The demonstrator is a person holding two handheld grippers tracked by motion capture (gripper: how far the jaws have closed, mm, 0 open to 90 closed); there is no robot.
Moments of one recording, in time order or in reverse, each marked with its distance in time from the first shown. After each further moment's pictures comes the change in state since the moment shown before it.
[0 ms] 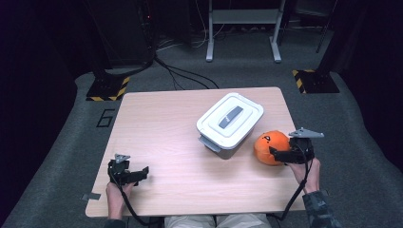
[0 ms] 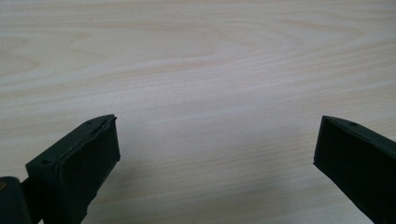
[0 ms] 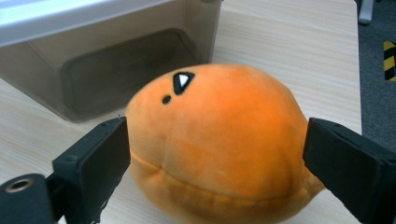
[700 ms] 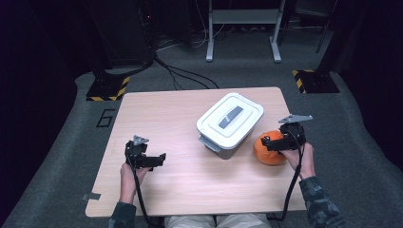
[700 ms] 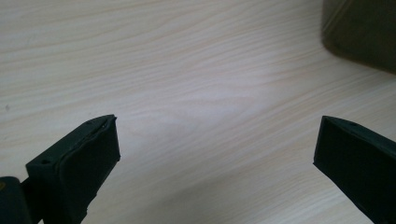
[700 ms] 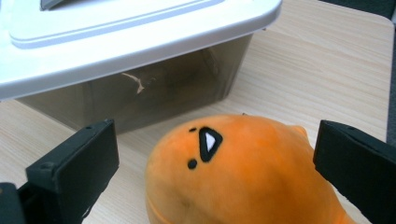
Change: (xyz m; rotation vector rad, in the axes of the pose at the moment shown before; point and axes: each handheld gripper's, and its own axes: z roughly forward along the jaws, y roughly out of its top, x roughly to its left) left arm -0.055 0.066 0.000 -0.024 -0.120 0.126; right arm 0.008 0.046 0.016 0.067 0.074 -0.071
